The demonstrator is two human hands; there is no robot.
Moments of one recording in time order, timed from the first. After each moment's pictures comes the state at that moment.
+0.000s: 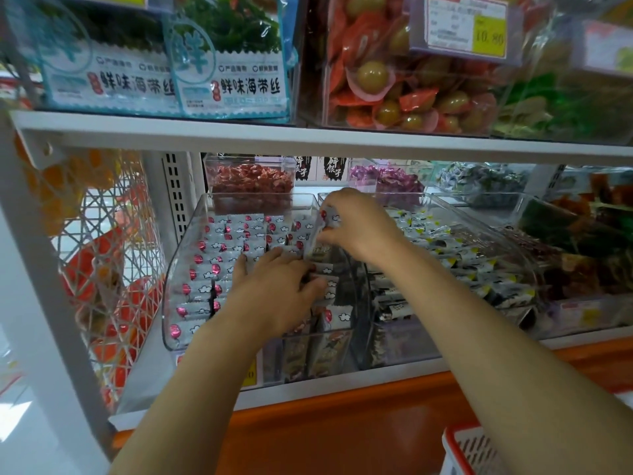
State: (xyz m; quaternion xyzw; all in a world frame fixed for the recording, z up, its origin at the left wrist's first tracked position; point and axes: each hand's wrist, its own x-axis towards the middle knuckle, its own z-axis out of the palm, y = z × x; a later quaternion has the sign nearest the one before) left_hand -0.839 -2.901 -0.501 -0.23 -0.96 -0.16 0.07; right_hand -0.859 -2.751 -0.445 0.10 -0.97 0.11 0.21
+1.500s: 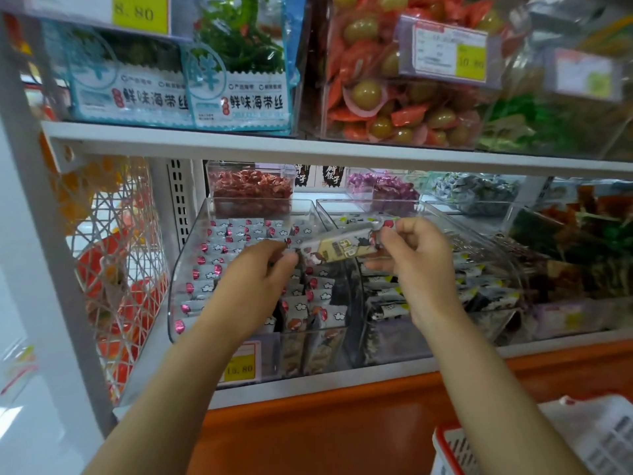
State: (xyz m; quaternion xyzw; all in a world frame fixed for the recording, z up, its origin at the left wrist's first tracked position) left_hand -0.814 -2.919 -0.486 -0.18 -0.87 -0.43 0.16; right_hand -0.780 -2.731 -0.468 -0.02 -0.72 0.62 0.31
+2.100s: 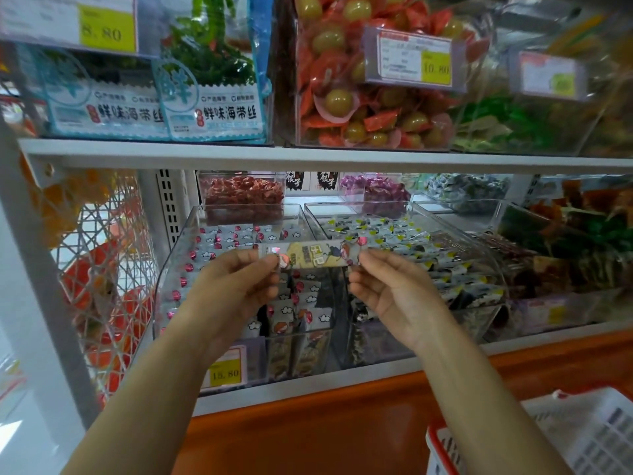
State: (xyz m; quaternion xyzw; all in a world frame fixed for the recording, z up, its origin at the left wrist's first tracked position) left_hand -0.800 -2.918 -0.476 -0.07 -0.57 -0.82 -0.08; right_hand -0.766 -2.722 -0.480 -0.02 -0.51 0.86 0.08
